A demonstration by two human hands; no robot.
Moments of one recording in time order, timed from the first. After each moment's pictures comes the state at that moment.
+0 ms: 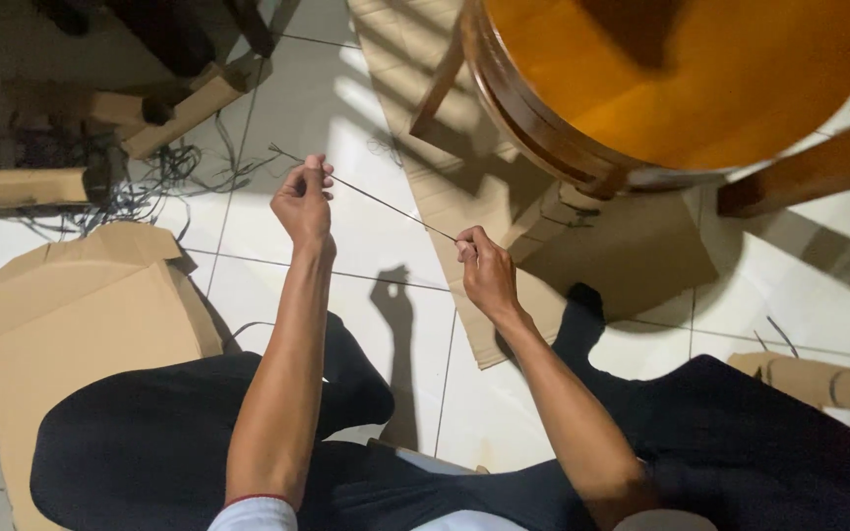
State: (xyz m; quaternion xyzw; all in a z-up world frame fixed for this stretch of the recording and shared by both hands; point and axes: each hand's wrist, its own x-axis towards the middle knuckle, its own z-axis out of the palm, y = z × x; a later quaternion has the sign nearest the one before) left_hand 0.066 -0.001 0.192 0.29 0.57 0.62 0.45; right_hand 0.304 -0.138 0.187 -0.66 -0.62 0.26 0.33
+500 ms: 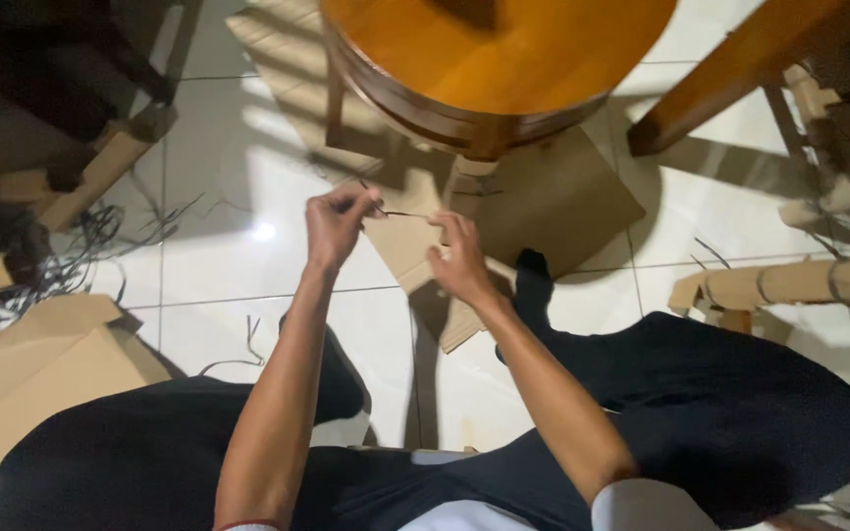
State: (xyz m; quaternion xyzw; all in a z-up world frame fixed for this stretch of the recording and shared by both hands) left_hand 0.177 -0.052 0.218 0.56 0.49 0.41 0.53; right_hand 0.359 -0.172 0.158 -0.71 -0.59 0.16 0.36
